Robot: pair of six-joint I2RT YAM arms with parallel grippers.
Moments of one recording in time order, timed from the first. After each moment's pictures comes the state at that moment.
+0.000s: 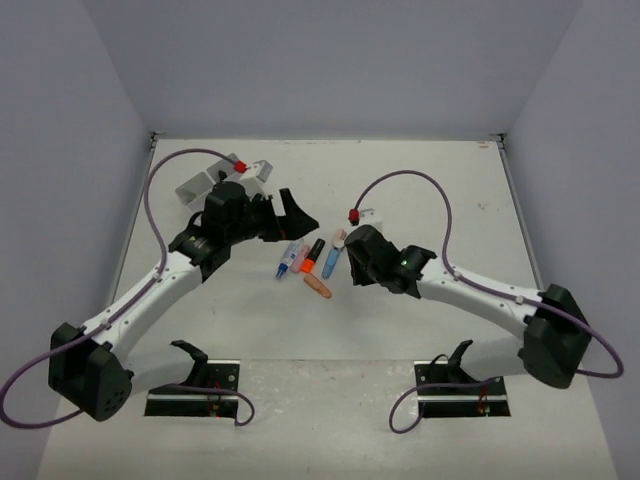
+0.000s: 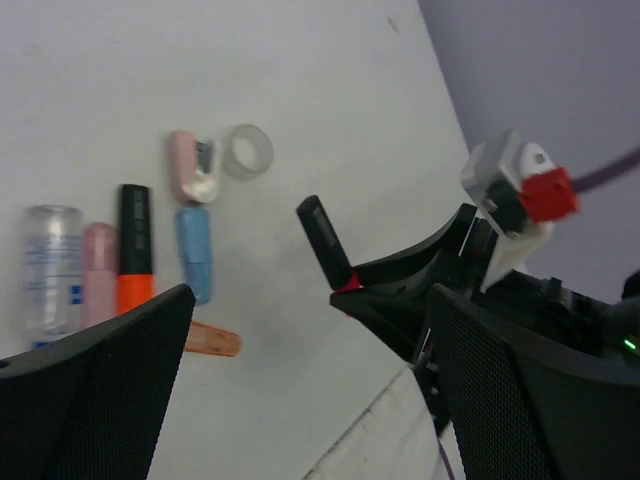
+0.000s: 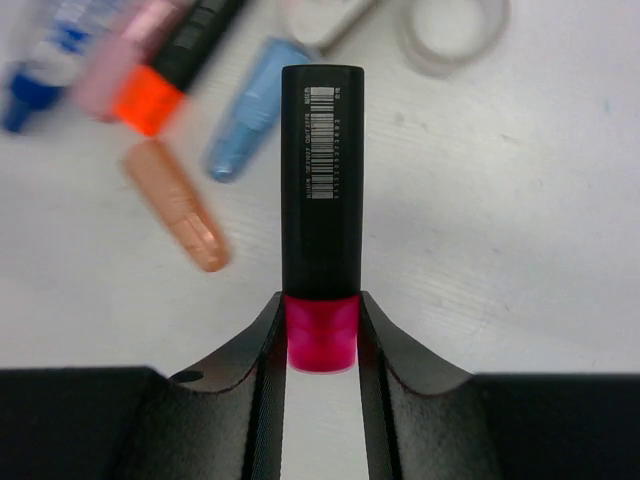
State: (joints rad) left arm -0.49 1.15 0.92 -0.19 0.31 -0.63; right arm 0.87 1.37 0.92 -0.52 0.33 0.56
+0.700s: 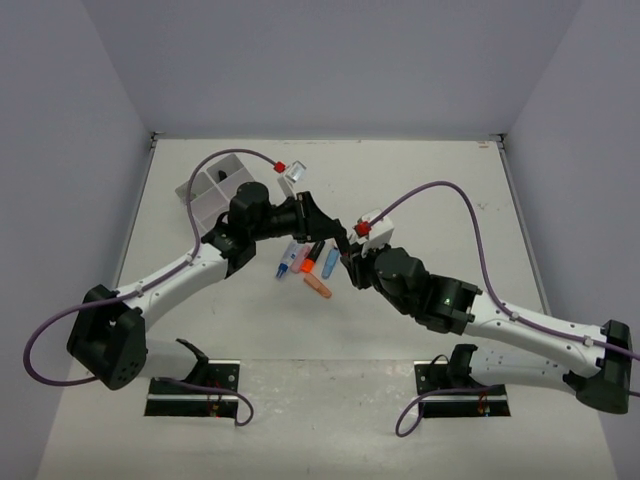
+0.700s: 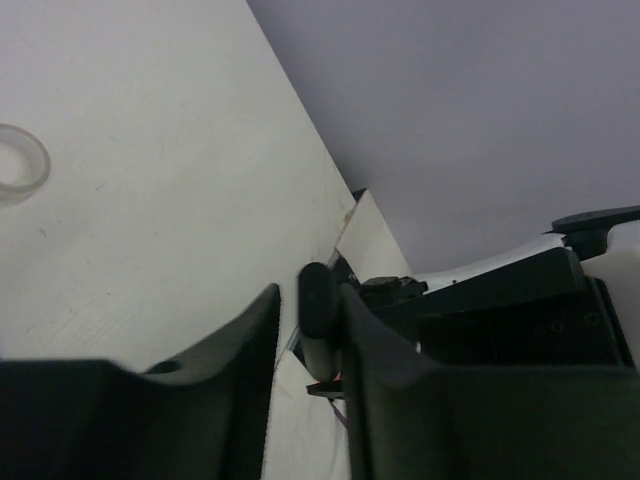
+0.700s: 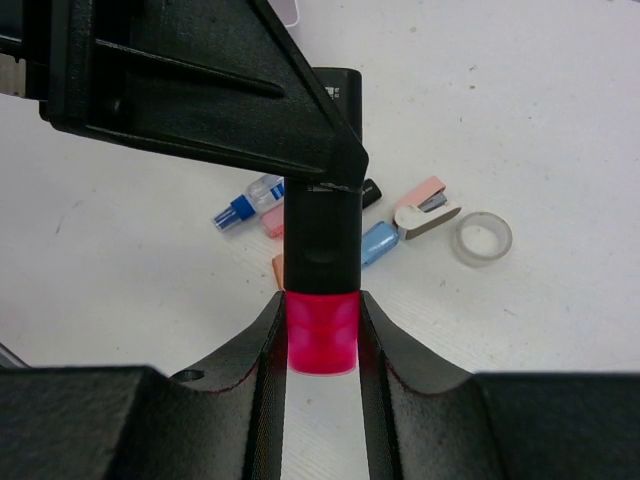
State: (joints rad) left arm -0.60 1.34 0.90 0.24 0.61 -0.86; right arm 1.12 0.99 0.84 -0.23 0.51 0.28
